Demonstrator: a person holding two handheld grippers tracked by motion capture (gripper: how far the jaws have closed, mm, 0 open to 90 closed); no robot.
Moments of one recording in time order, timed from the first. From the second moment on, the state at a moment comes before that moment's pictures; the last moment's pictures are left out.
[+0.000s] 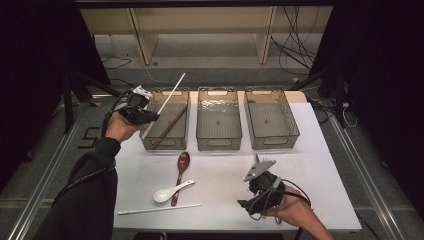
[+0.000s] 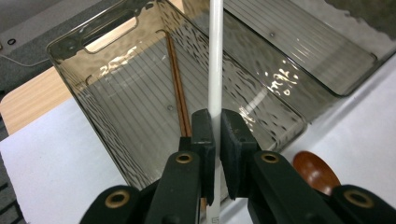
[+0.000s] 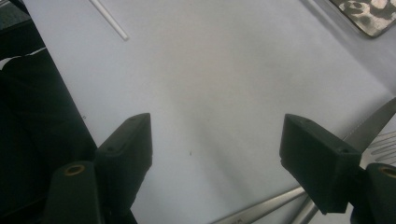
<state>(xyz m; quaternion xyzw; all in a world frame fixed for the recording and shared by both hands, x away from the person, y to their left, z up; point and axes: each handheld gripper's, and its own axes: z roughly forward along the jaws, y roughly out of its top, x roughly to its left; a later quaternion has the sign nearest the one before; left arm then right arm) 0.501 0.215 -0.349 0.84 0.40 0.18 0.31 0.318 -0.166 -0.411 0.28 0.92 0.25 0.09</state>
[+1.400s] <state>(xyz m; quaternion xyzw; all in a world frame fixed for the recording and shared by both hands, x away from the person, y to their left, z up) 0.531 0.232 -0.396 0.80 0.48 0.19 0.31 0.319 -0.166 -0.414 0.28 0.92 0.25 0.08</state>
